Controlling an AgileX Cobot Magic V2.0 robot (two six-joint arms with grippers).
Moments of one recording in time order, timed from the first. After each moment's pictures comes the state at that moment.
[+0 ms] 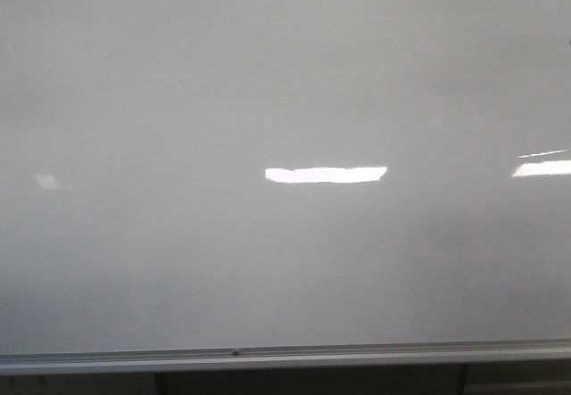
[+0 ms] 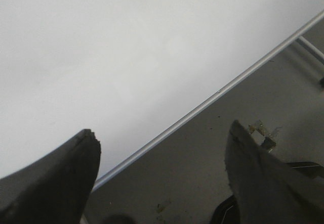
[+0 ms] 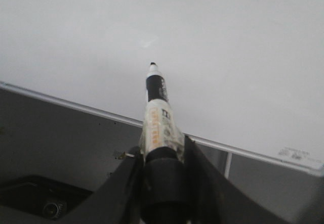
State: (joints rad) left arm -0.37 0.91 -1.08 -0.07 1.06 0.23; right arm 0.09 0.99 -1.07 0.00 1.03 -0.09
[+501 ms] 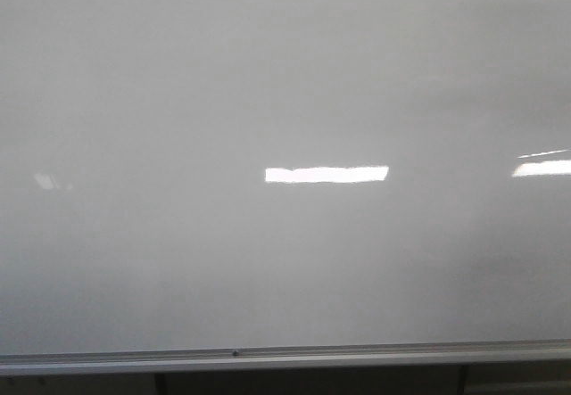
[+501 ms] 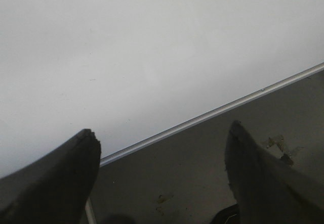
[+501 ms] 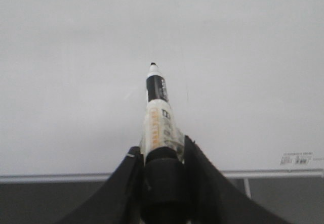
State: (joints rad) left arm -0.19 0.84 -0.96 -0.07 1.00 0.21; right arm -0.04 0.90 -0.83 0.04 0.67 0.01
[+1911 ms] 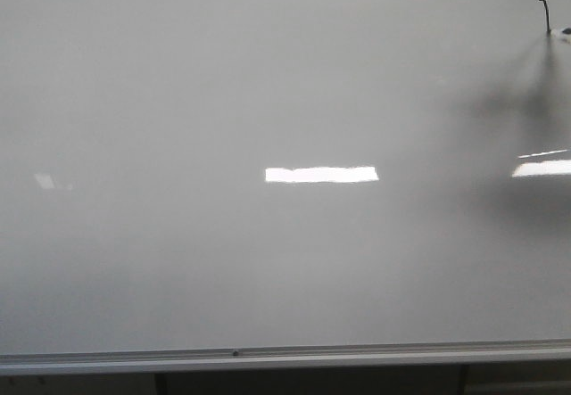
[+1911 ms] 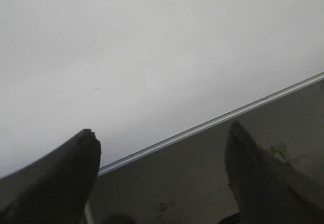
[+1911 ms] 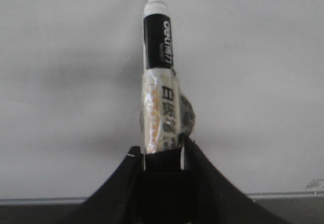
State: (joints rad) left arm -0.19 0.84 -0.96 -0.07 0.98 0.21; right arm -0.04 1.38 -1.02 0.03 0.59 0.02
